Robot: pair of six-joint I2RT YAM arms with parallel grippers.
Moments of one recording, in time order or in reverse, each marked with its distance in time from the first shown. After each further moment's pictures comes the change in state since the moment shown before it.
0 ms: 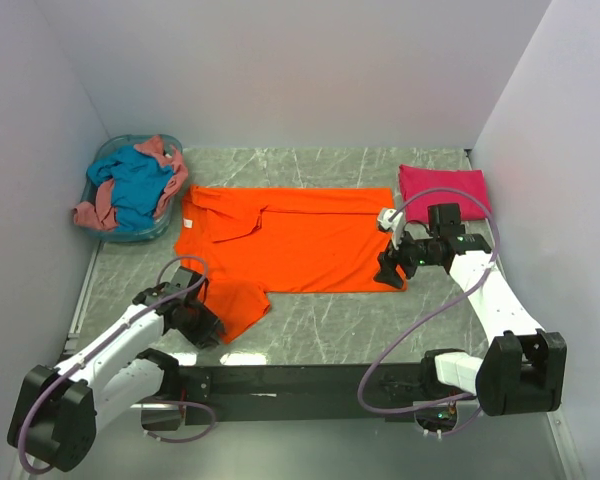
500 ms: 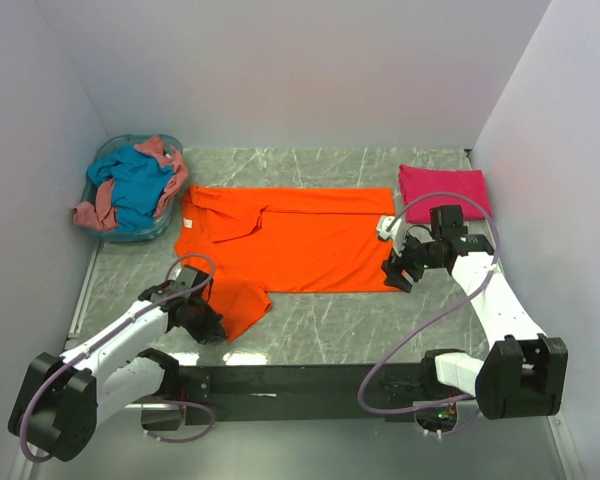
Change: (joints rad) left arm -0.026 0.061 0.002 0.077 0.034 0.026; right arm -0.009 -0.015 0.010 -0.074 0.103 -0.135
